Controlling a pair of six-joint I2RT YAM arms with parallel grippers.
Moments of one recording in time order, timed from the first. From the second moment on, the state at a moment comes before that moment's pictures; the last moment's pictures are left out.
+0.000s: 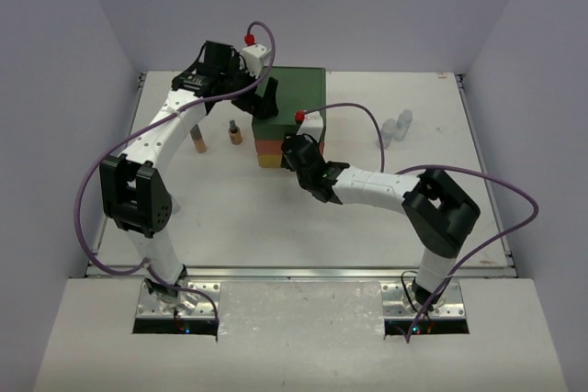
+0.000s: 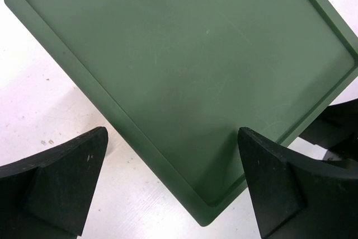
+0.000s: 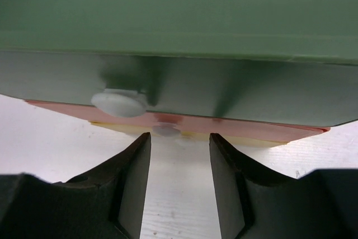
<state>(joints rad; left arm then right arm) -0.25 1.79 1.70 -0.61 0.44 0.19 0.87 1.79 1.07 0.20 0.64 0.53</state>
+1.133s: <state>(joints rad) -0.25 1.78 1.67 -0.60 0.45 0.19 0.87 1.87 1.16 0.13 0.69 0.54</state>
